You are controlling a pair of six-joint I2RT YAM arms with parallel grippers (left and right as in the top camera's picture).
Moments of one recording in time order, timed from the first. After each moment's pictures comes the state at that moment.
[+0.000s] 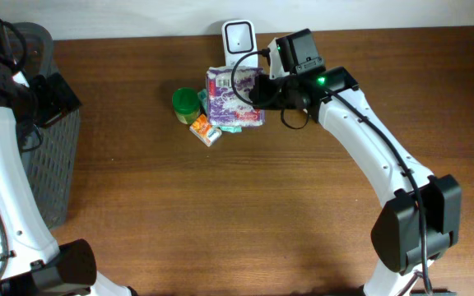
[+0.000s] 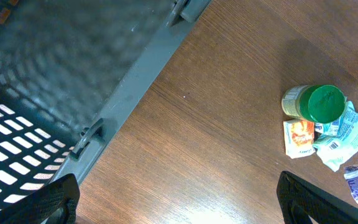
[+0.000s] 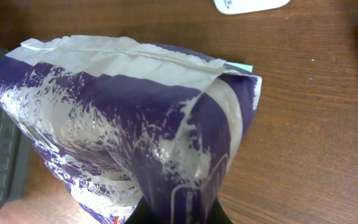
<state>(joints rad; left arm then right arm) 0.25 1.77 2.25 -1.69 -0.06 -0.37 0.37 1.89 1.69 -0.71 -0.30 0.39</state>
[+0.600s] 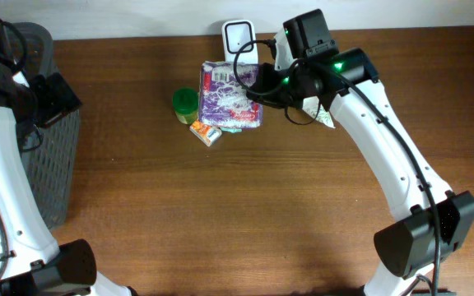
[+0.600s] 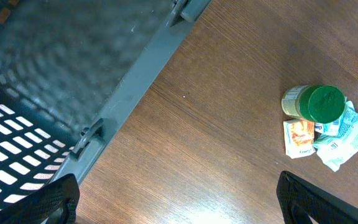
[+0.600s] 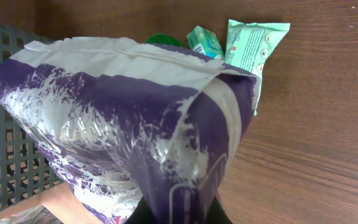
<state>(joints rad) 0.25 1.77 2.25 -1.69 -0.06 -0.37 0.36 1.87 1.89 -1.00 -0.43 0.52</state>
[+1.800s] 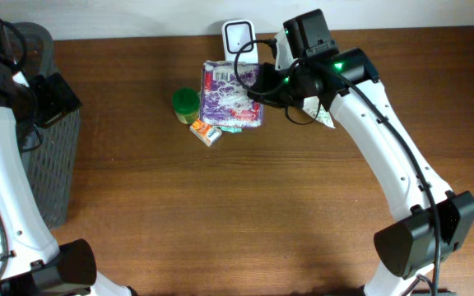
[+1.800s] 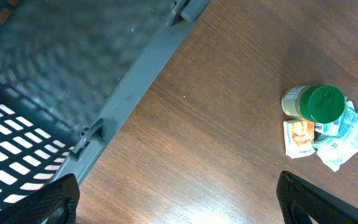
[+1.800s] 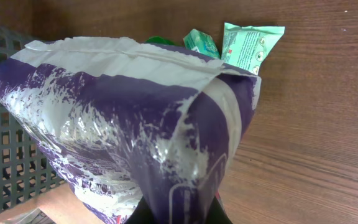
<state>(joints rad) 0.25 1.77 2.25 -1.69 -0.06 -0.37 0.36 1.87 1.89 -1.00 -0.42 0.52</state>
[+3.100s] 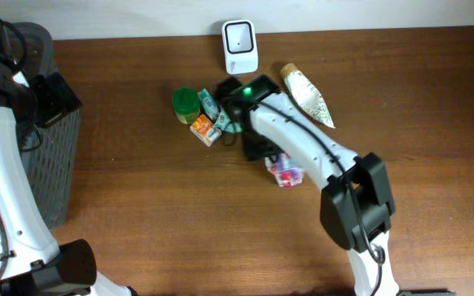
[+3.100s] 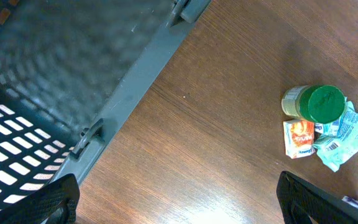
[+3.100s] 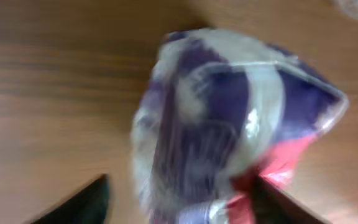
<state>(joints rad) 0.25 1.77 2.25 -1.69 -0.06 -0.37 0.62 2.17 1.96 -1.46 0.24 0.53</state>
